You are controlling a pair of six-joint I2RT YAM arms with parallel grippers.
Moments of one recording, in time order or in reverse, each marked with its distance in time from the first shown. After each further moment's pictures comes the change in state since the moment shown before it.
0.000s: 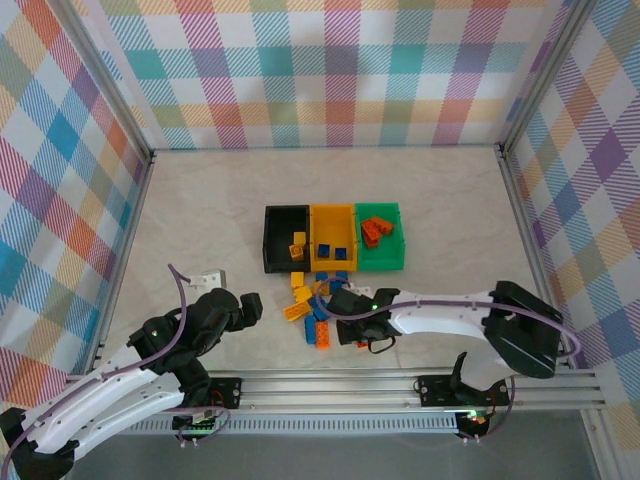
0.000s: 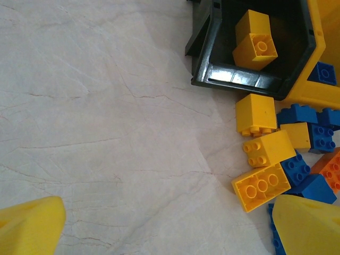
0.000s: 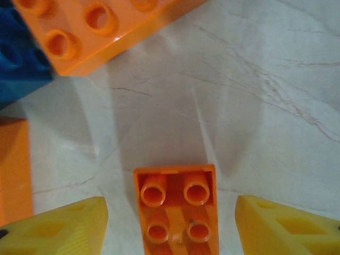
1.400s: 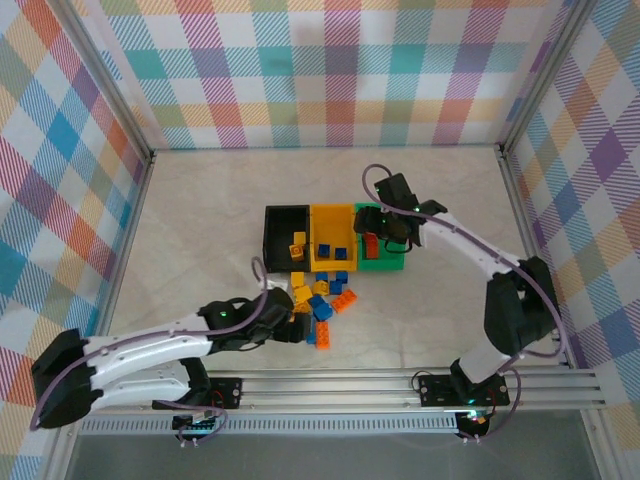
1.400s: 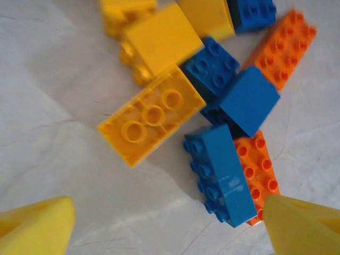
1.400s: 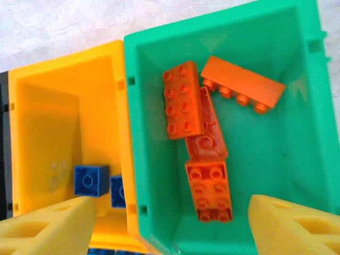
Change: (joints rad) left arm -0.211 0.530 0.014 0.385 0.267 0.060; right arm -0.647 0.063 0.410 0.069 -0.141 -0.321
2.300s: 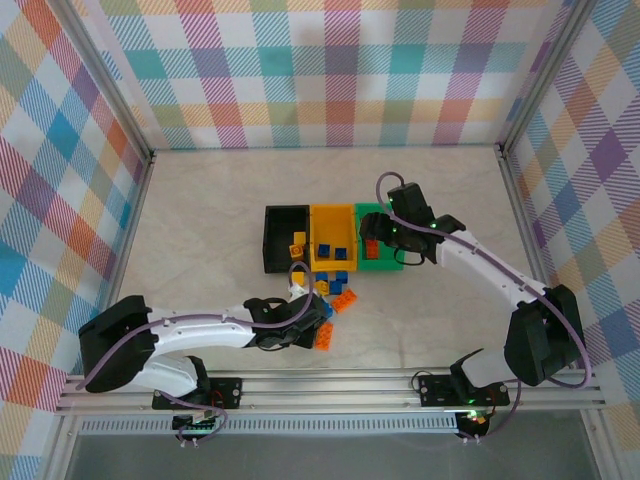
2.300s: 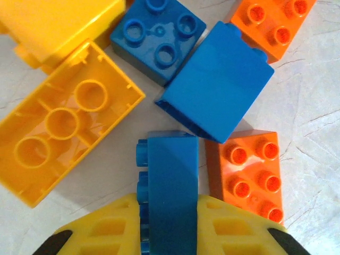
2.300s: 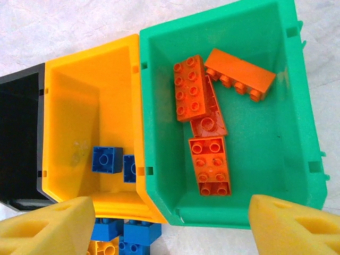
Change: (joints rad) left arm -0.073 0.282 0.103 0.059 -0.003 0.015; right arm 0.000 -0.159 -0.119 0.043 -0.024 0.006
